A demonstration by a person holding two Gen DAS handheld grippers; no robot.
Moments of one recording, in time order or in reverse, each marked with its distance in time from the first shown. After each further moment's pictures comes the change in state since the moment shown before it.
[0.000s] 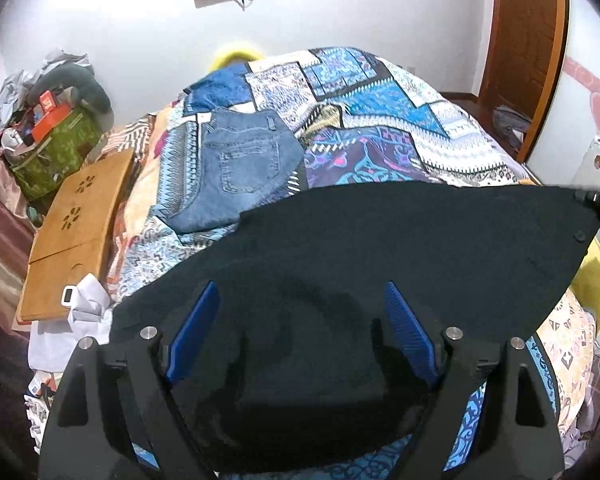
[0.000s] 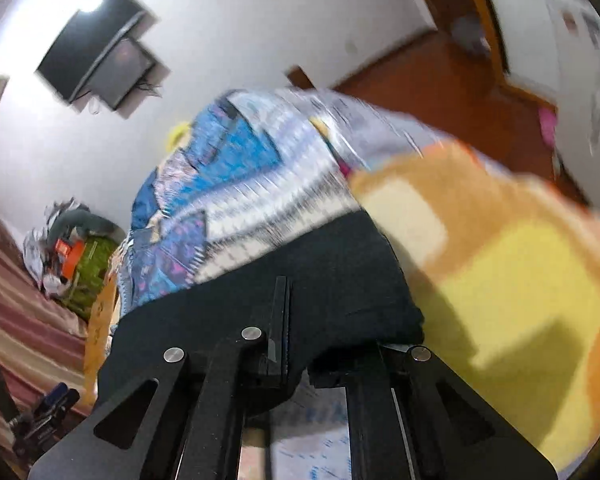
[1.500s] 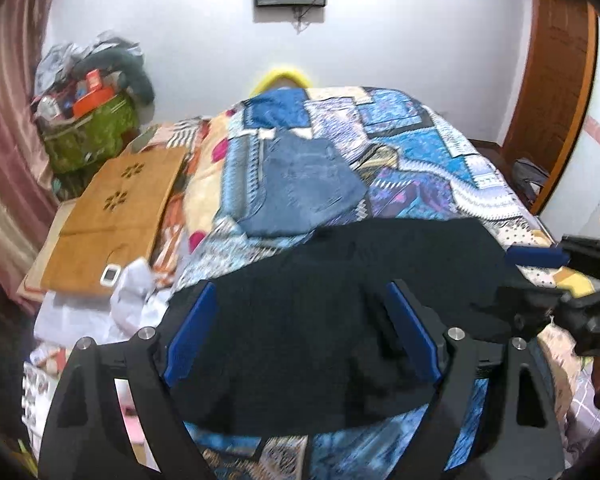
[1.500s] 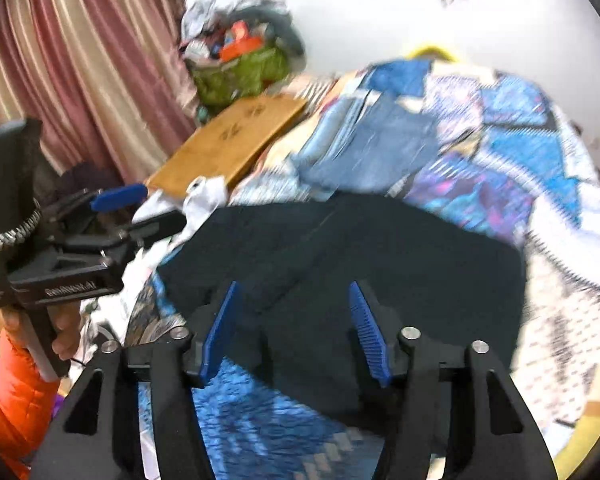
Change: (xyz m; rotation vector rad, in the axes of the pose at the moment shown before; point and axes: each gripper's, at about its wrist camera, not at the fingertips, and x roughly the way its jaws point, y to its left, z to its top) left arm -0.054 0.080 -0.010 -0.148 -0.094 0.030; right arm 0.043 0.261 -0.102 -0.748 0.316 0.318
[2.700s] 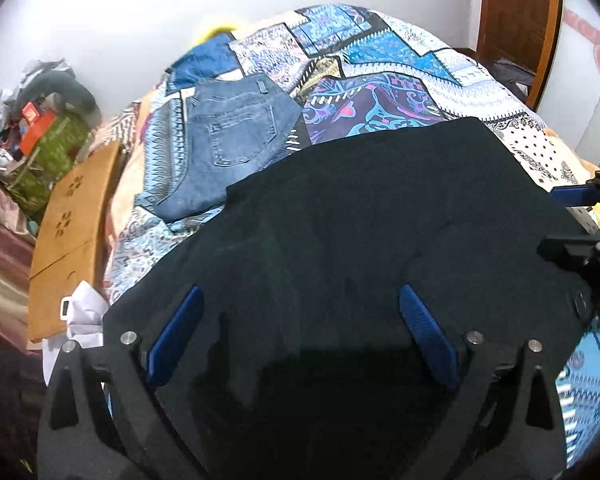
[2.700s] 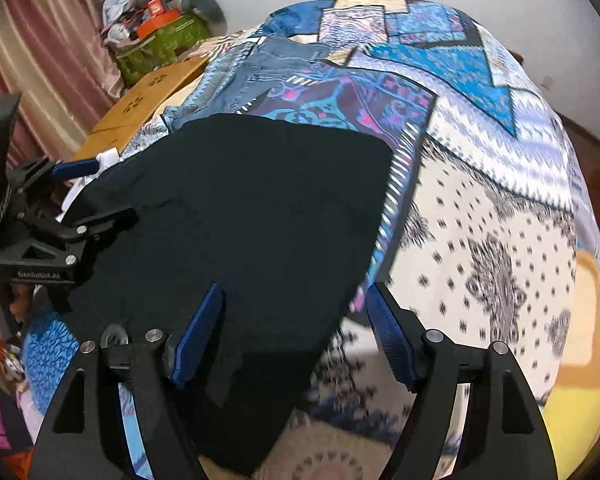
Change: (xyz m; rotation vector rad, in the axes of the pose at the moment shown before) left arm 0.111 -0.084 -0.023 0.259 0.206 0.012; right arm 0.027 -0.116 -0.066 0.128 0.181 -0.134
